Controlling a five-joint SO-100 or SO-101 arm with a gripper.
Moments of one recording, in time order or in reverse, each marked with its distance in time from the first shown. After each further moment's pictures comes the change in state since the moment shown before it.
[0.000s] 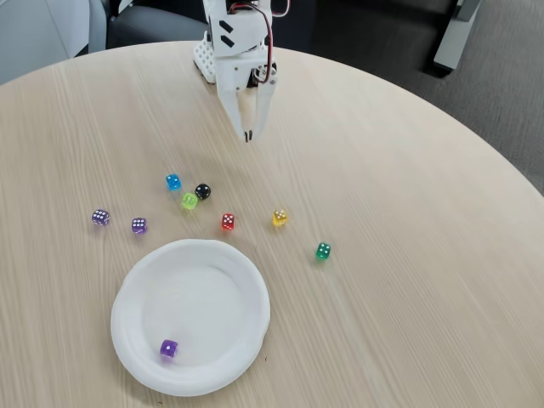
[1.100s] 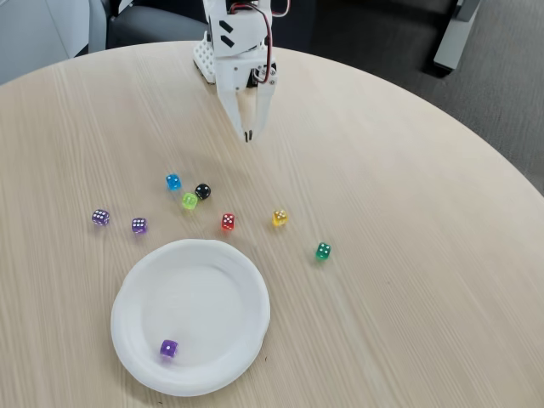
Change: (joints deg) arm 0.4 0.0 0.0 0.0 1.0
